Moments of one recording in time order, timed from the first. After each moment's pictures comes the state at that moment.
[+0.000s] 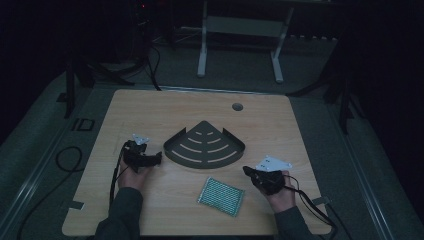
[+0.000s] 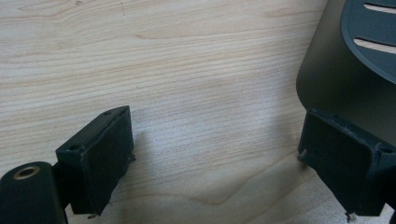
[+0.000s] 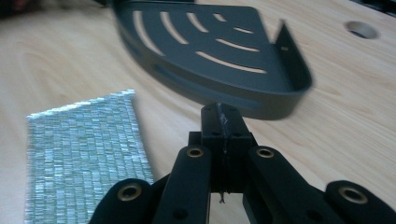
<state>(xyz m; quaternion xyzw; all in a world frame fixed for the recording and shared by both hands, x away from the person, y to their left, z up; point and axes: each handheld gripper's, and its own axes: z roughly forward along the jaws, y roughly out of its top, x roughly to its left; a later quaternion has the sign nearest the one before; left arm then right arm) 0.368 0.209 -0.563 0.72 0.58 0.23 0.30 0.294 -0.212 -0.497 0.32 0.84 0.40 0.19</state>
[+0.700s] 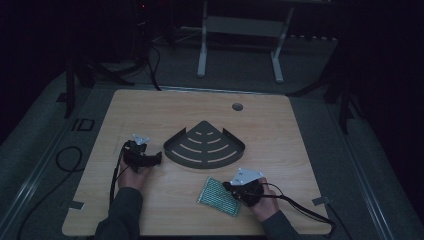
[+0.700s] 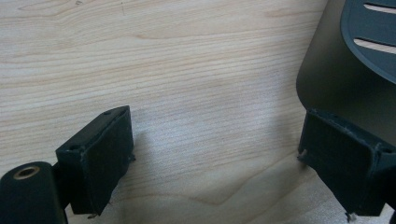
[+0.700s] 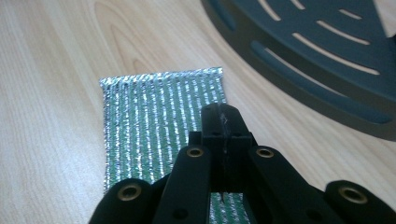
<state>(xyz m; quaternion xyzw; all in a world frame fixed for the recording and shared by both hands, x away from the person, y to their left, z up) 0.368 0.209 -0.563 0.72 0.58 0.23 0.30 0.276 -0.160 -0.520 0.23 0.89 0.36 0.14</state>
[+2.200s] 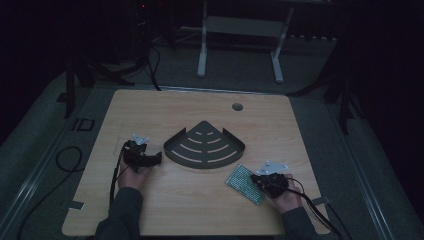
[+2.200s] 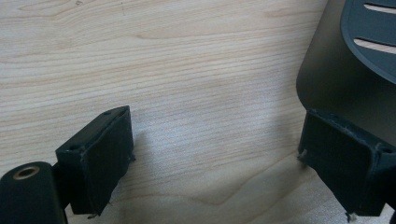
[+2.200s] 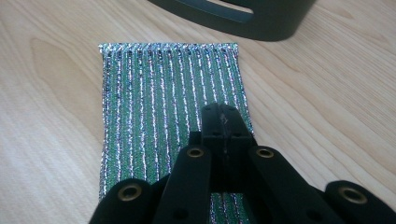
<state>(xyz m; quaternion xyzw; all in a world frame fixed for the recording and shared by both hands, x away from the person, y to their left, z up) 0.368 0.209 -0.563 0.72 0.58 0.23 0.30 0.305 -0.236 -0.530 0.32 0.88 0.30 0.18</state>
